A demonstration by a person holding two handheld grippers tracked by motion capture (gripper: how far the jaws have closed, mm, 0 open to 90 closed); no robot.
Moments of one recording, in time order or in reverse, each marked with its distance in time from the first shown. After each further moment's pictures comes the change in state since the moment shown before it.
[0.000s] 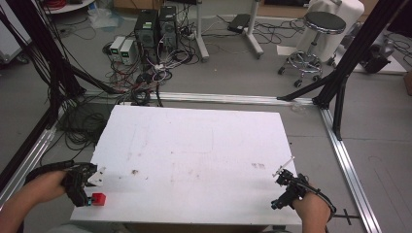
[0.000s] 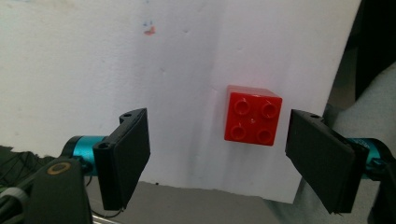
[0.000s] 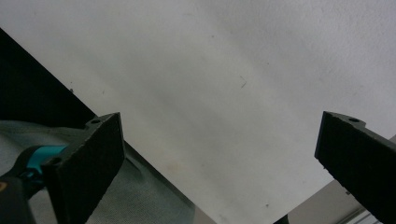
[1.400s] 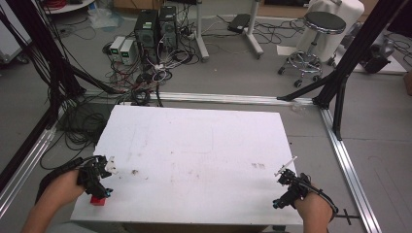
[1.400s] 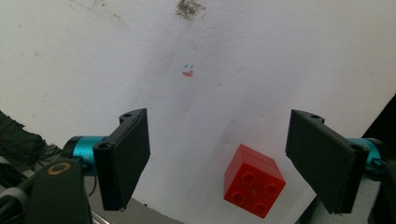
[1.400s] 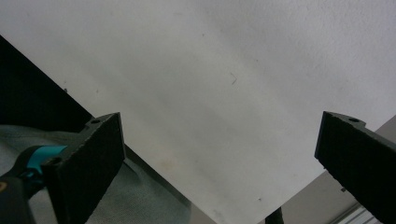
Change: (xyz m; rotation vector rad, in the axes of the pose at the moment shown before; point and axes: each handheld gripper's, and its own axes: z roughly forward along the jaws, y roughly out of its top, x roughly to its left) left arm 0.006 0.037 0.000 -0.029 0.108 -0.317; right arm -0.002 -0.003 -0.004 -0.012 -0.020 0.013
